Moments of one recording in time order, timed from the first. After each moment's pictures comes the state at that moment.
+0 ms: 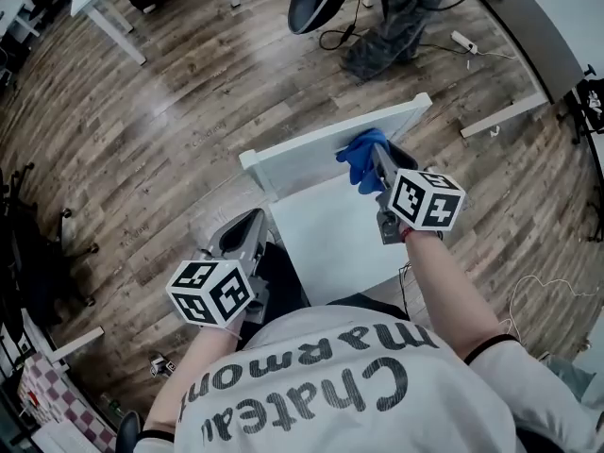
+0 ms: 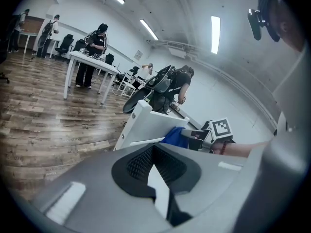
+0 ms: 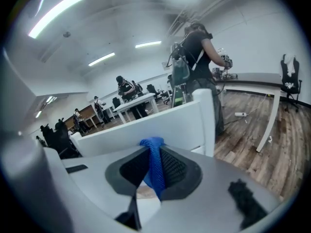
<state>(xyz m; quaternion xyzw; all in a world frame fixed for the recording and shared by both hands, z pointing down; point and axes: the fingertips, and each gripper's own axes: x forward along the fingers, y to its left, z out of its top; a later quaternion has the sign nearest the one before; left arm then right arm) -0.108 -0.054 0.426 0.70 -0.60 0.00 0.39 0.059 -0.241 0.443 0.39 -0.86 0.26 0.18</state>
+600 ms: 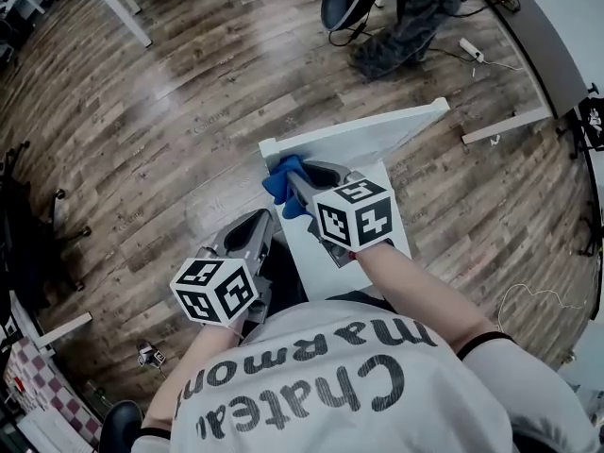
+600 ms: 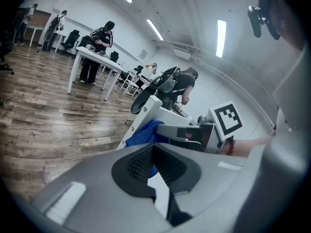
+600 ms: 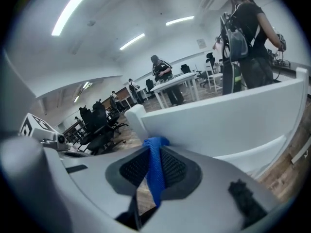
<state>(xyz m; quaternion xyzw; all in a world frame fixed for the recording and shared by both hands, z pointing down) -0.119 -0.033 0.443 0.69 -0.60 -0.01 0.41 -0.105 -0.119 0.451 0.17 -0.92 0.26 0.26</state>
